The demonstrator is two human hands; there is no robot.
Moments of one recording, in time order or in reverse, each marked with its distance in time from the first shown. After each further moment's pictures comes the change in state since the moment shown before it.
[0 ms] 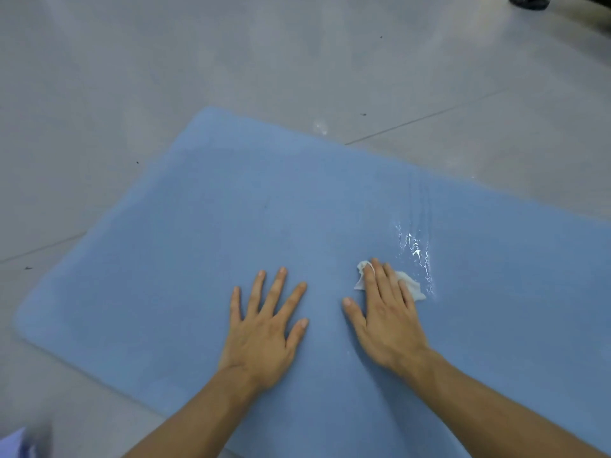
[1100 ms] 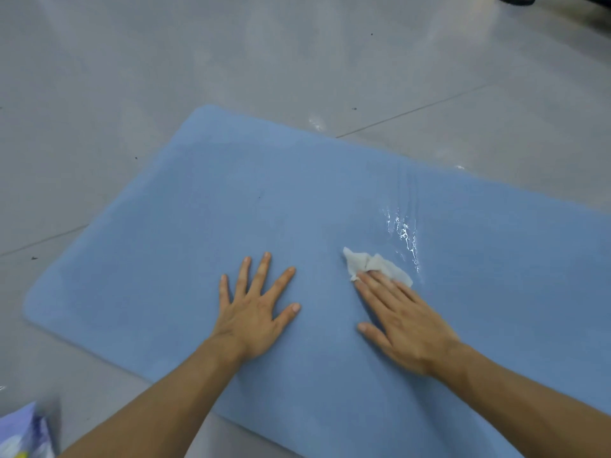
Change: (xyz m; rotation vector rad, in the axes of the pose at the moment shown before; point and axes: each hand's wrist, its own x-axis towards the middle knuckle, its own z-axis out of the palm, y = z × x) left_hand 0.002 -0.001 -0.033 -0.092 -0.294 -0.086; right_hand -0.041 0.053 -0.027 -0.275 -0.144 -0.395
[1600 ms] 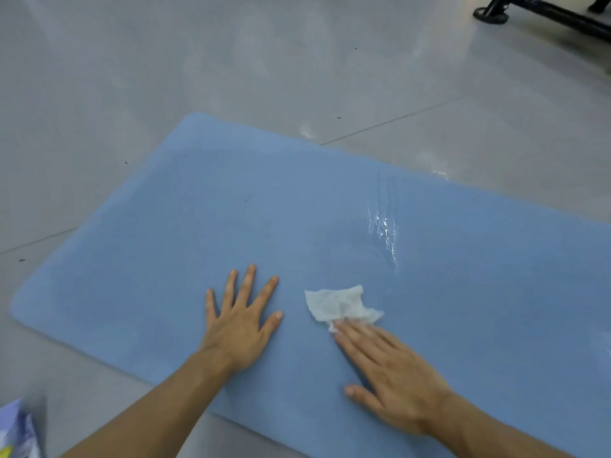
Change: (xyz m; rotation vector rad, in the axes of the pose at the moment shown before) left_hand -0.022 0.010 0.013 -0.055 0.011 -0.042; right_hand -0.069 -0.034 0.008 0.005 0.003 -0.153
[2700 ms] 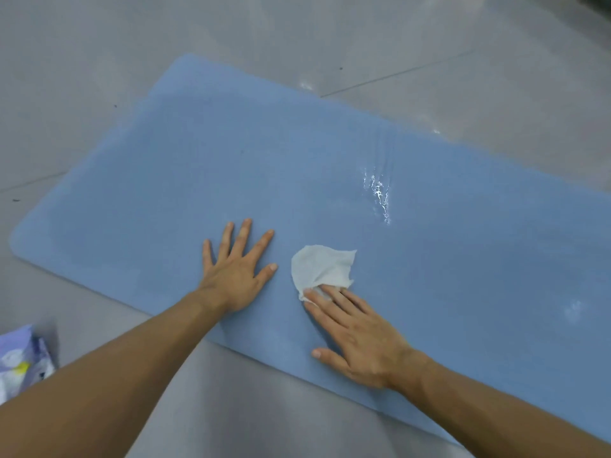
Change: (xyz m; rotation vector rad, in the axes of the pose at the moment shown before) left_hand -0.009 0.002 -0.006 0.016 -0.092 -0.008; right_hand -0.004 -0.042 -0.003 0.051 -0.081 -0.055
